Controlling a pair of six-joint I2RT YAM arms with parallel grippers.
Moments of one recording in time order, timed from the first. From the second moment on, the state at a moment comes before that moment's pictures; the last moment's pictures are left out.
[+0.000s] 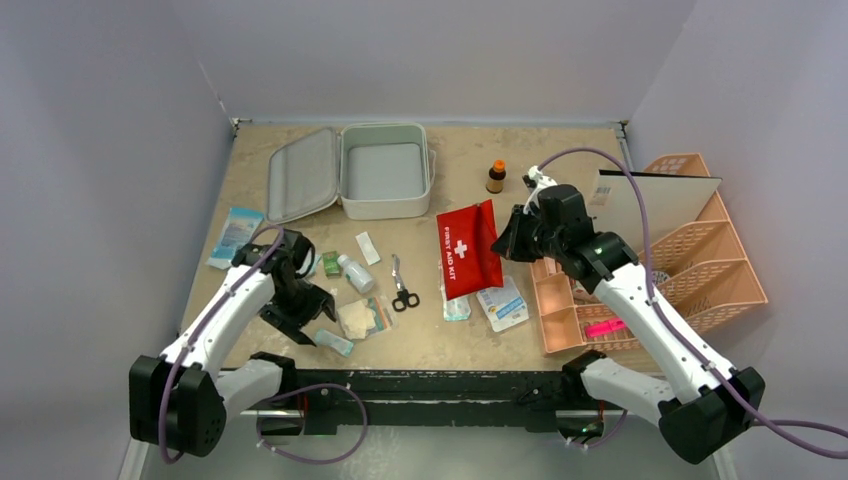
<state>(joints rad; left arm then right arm) -0.22 1.06 0.76 -1.25 0.08 -1.24 0.47 1.04 1.01 -0.67 -0.15 0.53</state>
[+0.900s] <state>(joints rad) -0.22 1.09 0.50 -0.98 0.05 -1.50 0.47 1.04 0.97 -0.65 -0.16 0.54</state>
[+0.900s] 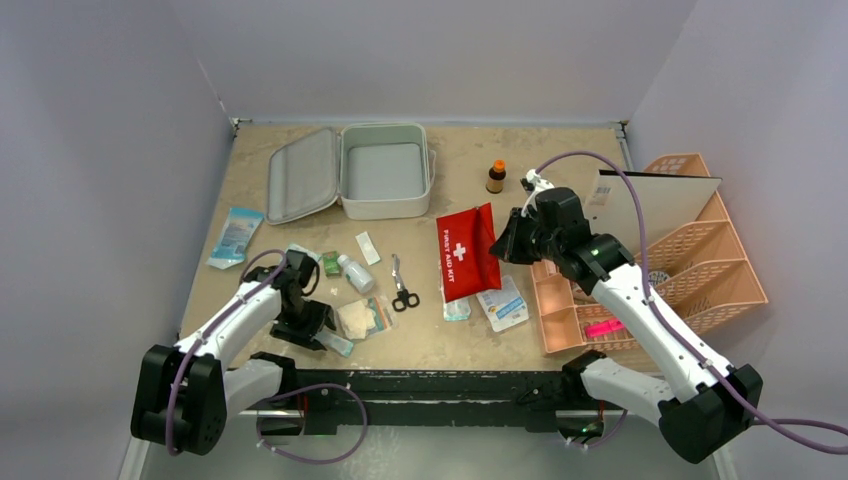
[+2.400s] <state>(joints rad) -0.22 1.05 0.50 -0.93 0.02 -1.47 0.47 1.04 0.99 -0.68 -0.15 0.53</state>
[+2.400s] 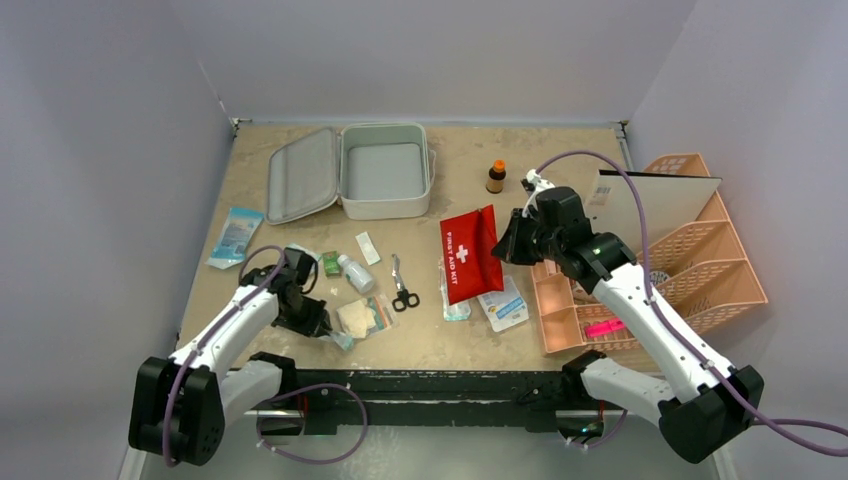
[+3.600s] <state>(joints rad) -0.35 1.08 0.87 -0.21 0.77 -0.85 0.83 1.34 1.23 -0.72 -0.05 0.60</state>
